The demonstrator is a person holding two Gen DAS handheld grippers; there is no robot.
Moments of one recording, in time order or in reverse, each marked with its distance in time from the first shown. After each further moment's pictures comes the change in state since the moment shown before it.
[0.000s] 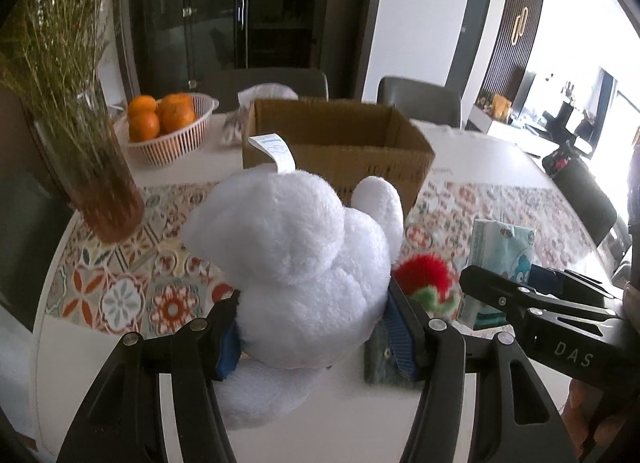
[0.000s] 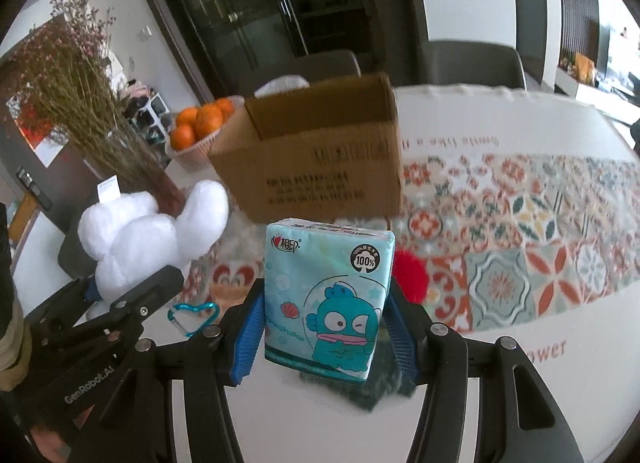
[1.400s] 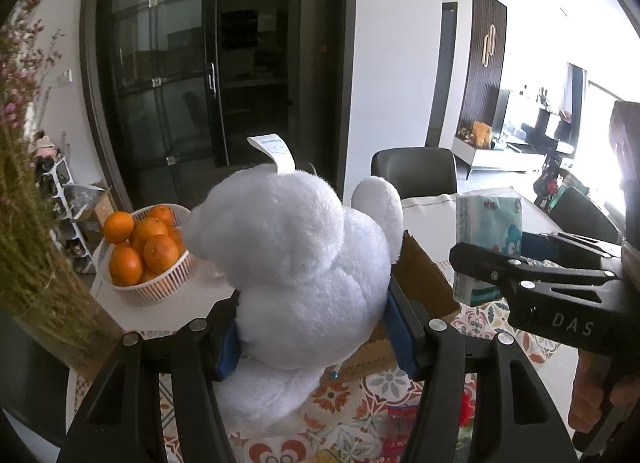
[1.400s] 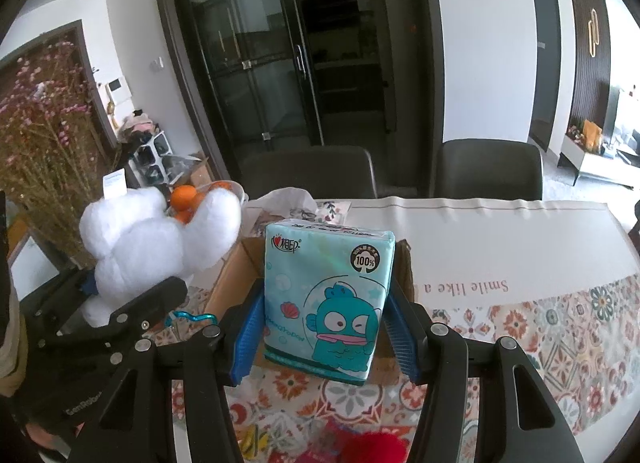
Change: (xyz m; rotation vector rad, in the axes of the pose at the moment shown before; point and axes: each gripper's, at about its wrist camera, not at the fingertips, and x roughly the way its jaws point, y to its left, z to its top) left arm 0.028 0.013 0.162 0.130 -0.196 -0.038; right arm 0.023 0.023 0.168 -0.106 -0.162 -0.030
